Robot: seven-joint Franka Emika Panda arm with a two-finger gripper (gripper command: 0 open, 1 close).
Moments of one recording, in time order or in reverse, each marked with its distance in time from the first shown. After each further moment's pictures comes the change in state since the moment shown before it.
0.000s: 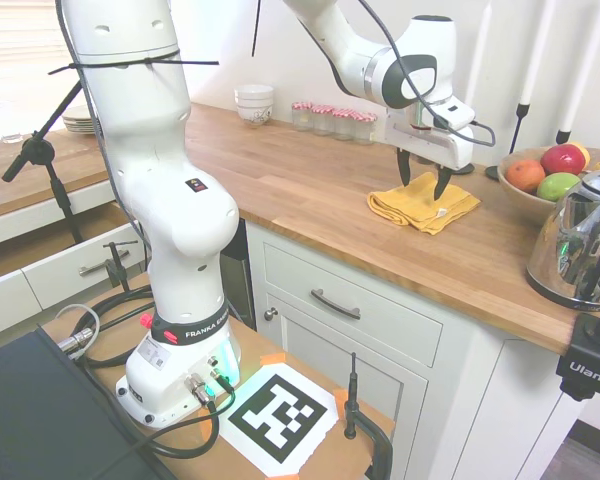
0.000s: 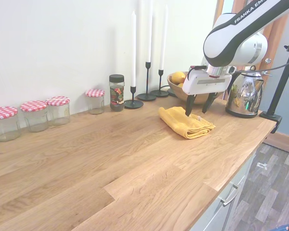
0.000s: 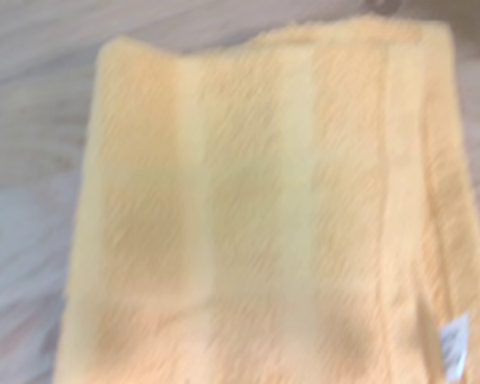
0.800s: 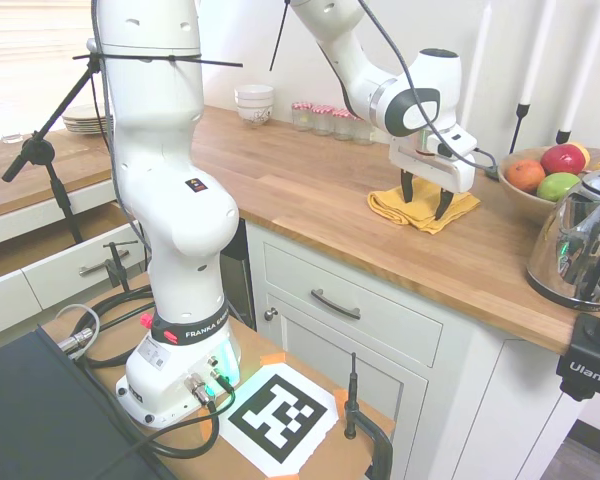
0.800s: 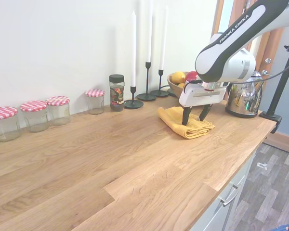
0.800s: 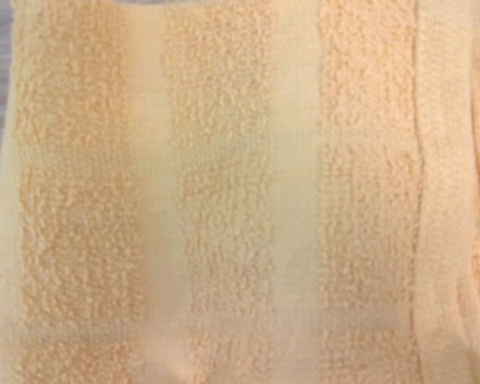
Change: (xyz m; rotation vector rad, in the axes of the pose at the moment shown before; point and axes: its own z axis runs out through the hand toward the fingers) arm 0.007 0.002 0.054 0.005 -0.040 -0.009
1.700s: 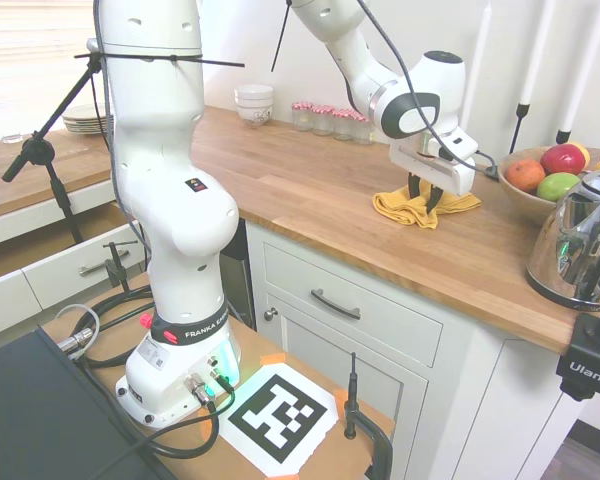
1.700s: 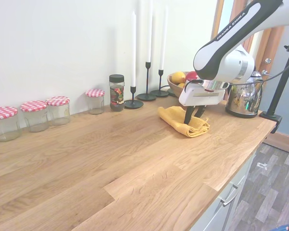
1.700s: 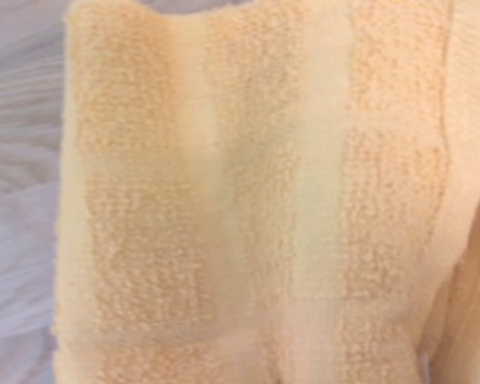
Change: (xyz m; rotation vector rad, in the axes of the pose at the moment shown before) arm 0.000 -0.002 0.004 0.054 -0.026 0.000
